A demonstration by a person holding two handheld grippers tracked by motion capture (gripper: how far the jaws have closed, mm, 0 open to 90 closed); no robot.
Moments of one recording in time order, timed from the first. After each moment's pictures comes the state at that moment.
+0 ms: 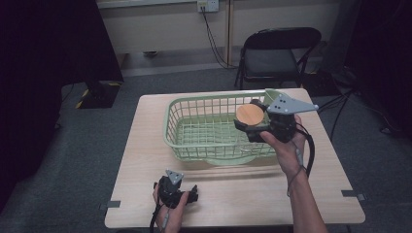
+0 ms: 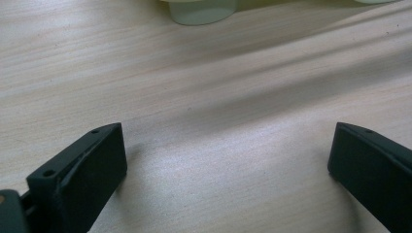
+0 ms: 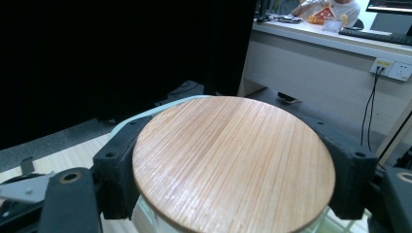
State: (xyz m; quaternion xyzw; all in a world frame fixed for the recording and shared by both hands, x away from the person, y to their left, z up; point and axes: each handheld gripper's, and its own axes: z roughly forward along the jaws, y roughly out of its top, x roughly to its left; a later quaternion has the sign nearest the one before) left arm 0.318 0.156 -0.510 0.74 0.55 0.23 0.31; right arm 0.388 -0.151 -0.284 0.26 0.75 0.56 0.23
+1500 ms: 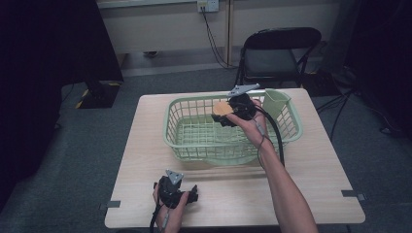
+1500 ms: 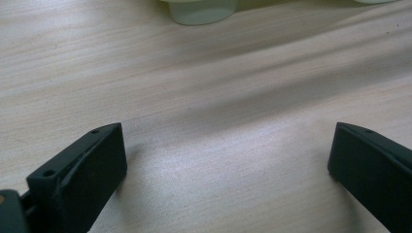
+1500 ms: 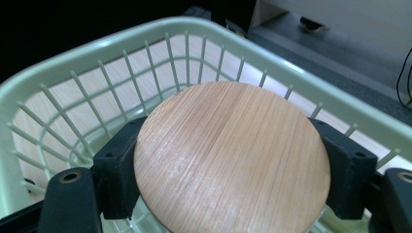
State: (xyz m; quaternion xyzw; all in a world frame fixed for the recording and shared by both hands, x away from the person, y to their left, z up) left arm 0.318 0.156 -0.509 0.74 0.55 0.22 0.31; right arm 0.502 -0.089 -0.349 0.30 0.83 0.45 0.16
